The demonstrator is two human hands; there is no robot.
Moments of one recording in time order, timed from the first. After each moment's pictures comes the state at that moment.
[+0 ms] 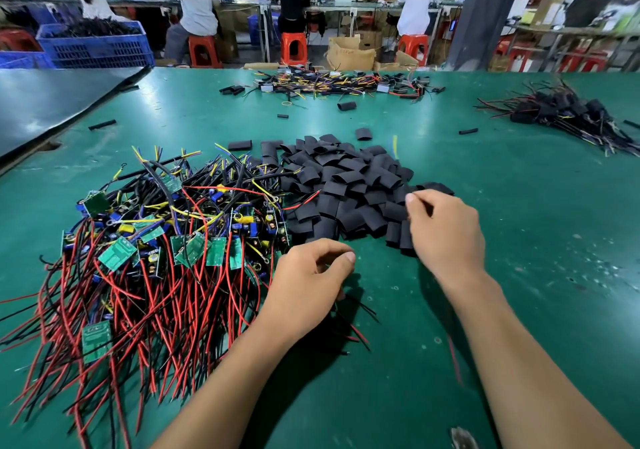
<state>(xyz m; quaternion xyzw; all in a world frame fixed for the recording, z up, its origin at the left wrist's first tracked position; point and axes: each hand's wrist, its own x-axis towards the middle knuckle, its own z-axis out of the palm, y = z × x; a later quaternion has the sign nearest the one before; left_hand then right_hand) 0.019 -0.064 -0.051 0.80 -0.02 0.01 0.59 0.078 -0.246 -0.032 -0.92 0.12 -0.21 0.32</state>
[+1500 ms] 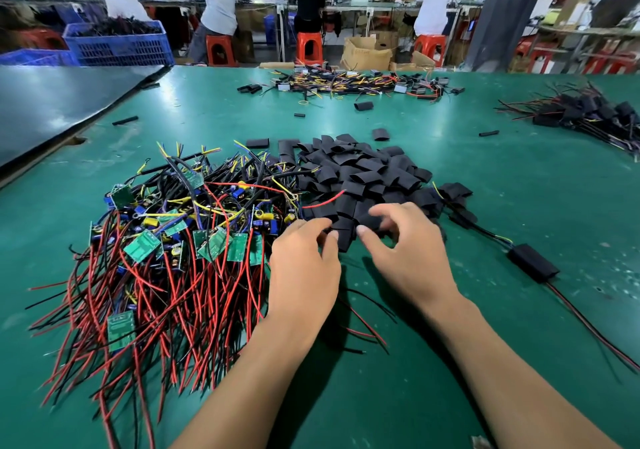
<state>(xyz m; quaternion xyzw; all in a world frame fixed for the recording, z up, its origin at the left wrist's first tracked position) 0.028 -0.057 -0.047 0.88 0.05 0.24 0.42 0.070 -0.202 -0.064 -0.90 -0.08 -0.21 0.38</state>
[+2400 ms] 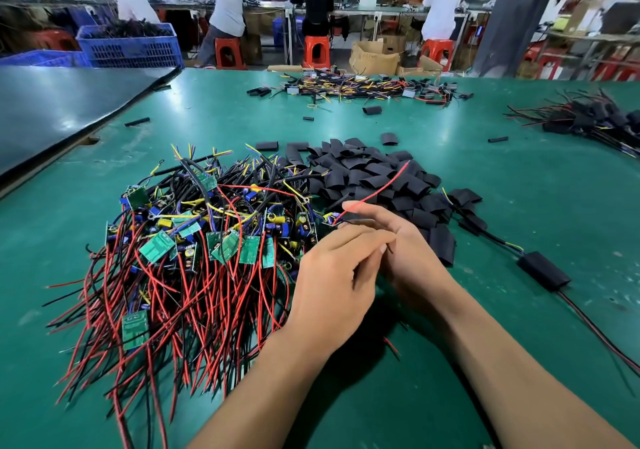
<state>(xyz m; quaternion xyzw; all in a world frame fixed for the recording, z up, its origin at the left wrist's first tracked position) 0.025 -0.065 -0.061 0.80 -0.21 0.34 0.45 0.073 -0.181 -0.052 -0.62 -0.11 0.11 0.77</state>
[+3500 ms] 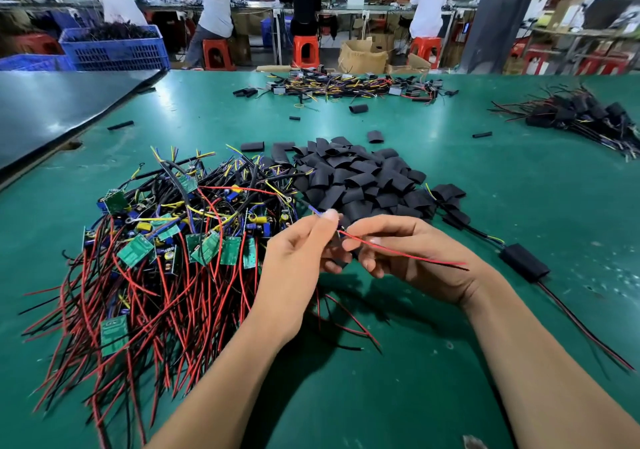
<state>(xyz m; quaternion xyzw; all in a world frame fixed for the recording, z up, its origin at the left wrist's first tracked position) 0.025 -0.056 -0.042 0.61 0.00 0.06 0.79 0.077 -0.236 -0.044 -0.57 -0.24 0.25 0.74</state>
